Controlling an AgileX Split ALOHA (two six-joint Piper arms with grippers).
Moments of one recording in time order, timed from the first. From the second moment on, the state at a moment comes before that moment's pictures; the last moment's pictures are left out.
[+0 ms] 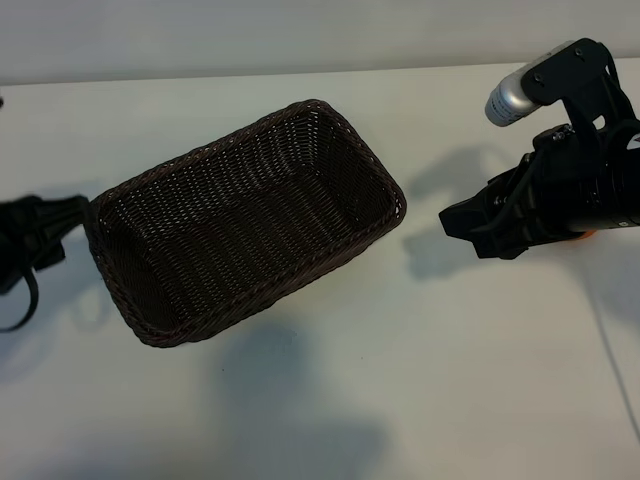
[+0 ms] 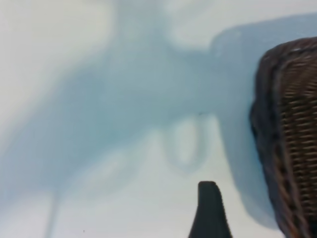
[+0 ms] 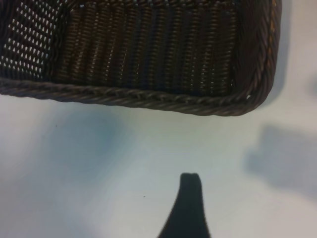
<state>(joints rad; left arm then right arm) -0.38 1.12 -0.69 0.43 0.73 -1.03 0.24 1.29 -0.83 0.70 0.57 -0.69</state>
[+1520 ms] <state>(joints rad) -0.30 1.48 -0.54 0.50 0.12 -1.29 0.24 1.29 -0.83 0.70 0.60 -0.69</state>
